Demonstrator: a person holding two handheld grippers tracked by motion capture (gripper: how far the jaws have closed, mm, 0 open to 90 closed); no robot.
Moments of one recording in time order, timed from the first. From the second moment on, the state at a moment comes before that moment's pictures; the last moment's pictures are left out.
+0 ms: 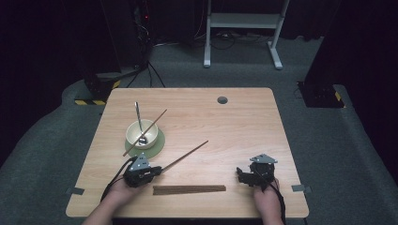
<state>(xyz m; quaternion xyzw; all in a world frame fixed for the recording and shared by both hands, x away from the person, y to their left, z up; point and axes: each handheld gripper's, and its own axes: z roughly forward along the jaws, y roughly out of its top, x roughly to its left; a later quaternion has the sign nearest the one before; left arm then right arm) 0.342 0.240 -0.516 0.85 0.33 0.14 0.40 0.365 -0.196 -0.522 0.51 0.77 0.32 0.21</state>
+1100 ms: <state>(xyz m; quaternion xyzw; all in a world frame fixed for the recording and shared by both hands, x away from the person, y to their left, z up) 0.334 0.266 -0.483 0.78 0.34 0.18 0.50 0.365 -0.196 -0.523 0.51 0.77 0.32 0.21</state>
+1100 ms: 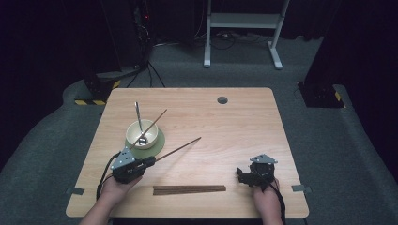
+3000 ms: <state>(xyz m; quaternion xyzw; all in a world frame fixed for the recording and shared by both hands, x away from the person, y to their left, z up) 0.334 0.322 -0.465 0.68 0.43 0.29 0.52 0.365 -0.196 -0.523 0.51 0.77 0.32 0.21</state>
